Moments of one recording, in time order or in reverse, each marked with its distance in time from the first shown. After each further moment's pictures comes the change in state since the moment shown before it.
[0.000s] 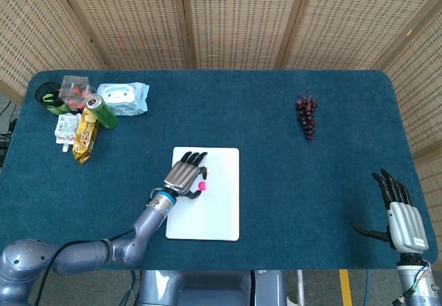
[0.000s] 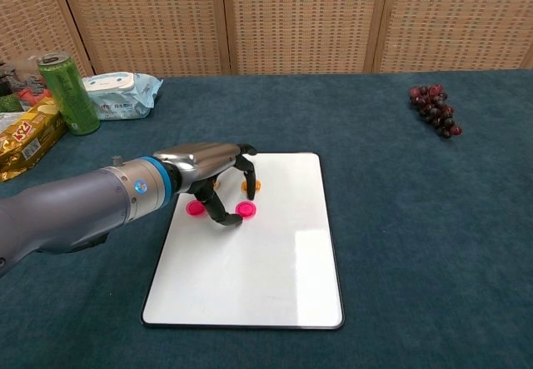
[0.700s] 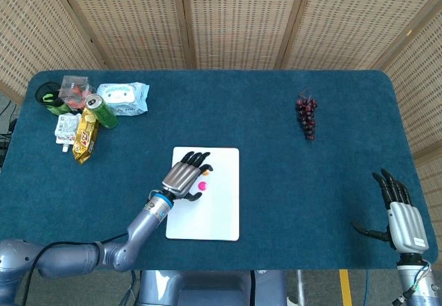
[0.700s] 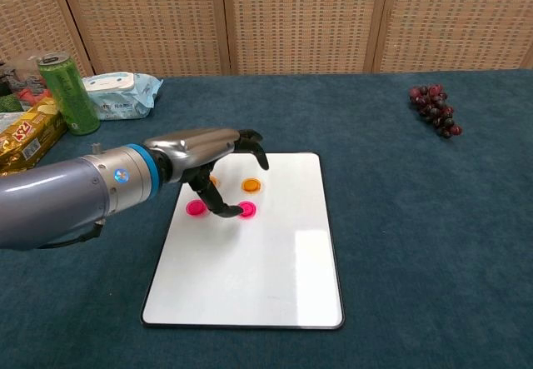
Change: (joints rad) left arm 0.039 0.101 0.010 -0.165 0.107 0.060 -0.065; right arm 0.000 0.000 -0.001 0.002 -0.001 0.000 0.000
